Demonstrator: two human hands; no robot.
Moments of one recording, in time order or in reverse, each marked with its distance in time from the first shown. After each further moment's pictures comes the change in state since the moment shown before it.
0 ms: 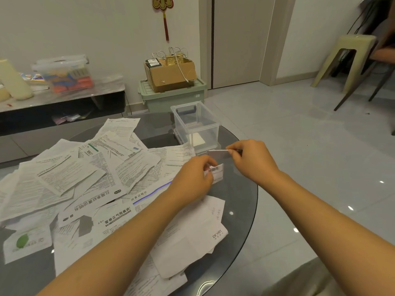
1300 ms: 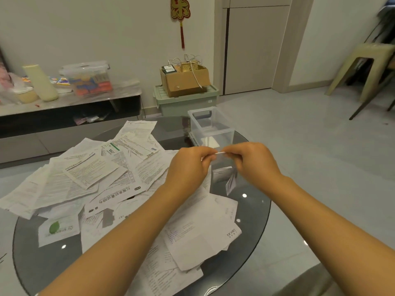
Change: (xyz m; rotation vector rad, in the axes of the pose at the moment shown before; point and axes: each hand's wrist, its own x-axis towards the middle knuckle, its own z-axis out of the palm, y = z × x) left_hand -0.016 0.001 -0.042 0.069 0.327 0.105; right_hand -0.011 -0.032 0.004 -0.087 0.063 -0.344
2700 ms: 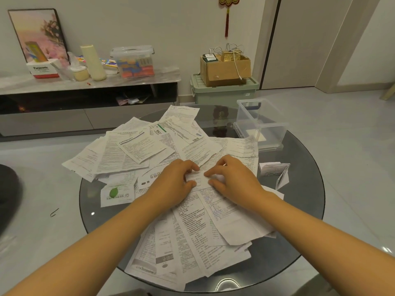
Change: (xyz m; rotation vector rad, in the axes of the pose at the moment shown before) left_hand -0.077 -0.104 -0.064 0.093 -0.224 -0.277; right_hand -0.006 -0.088 0.090 0.097 -0.342 -0.162
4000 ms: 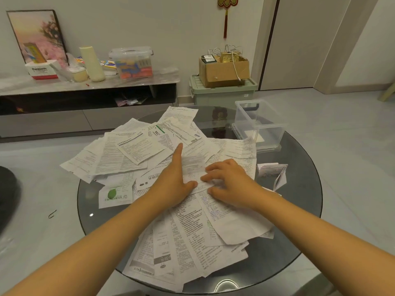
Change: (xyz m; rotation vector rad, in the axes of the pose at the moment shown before) left_hand 0.001 0.006 0.004 -0.120 0.016 -0.158; right_hand -0.003 -0.001 -0.009 0.036 -0.173 -0.027
